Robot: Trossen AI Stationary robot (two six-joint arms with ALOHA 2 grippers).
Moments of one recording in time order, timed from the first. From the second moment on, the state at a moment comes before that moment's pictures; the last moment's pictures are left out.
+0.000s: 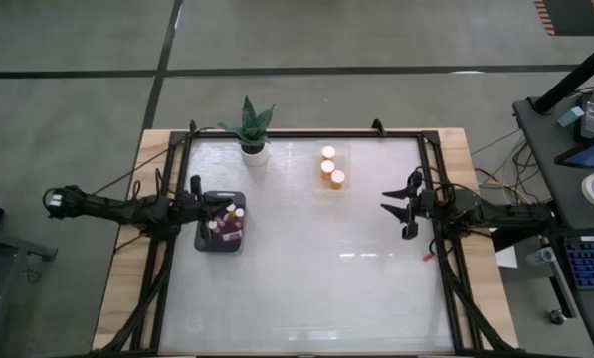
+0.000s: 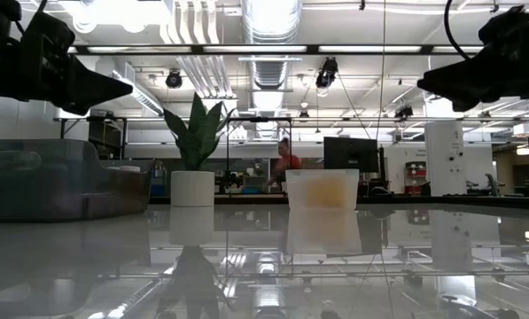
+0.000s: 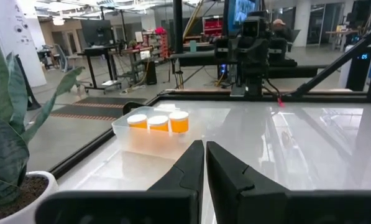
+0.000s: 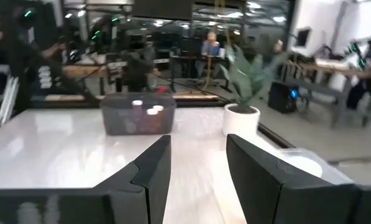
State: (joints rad) left arm -0.16 0.23 0.00 0.18 -0.45 0.06; right arm -0.02 0.00 0.01 0.03 0.15 -0.08
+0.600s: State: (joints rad) left arm -0.16 0.24 0.00 0.18 -0.45 0.06; right arm -0.09 0.00 0.01 0.04 0.15 0.00
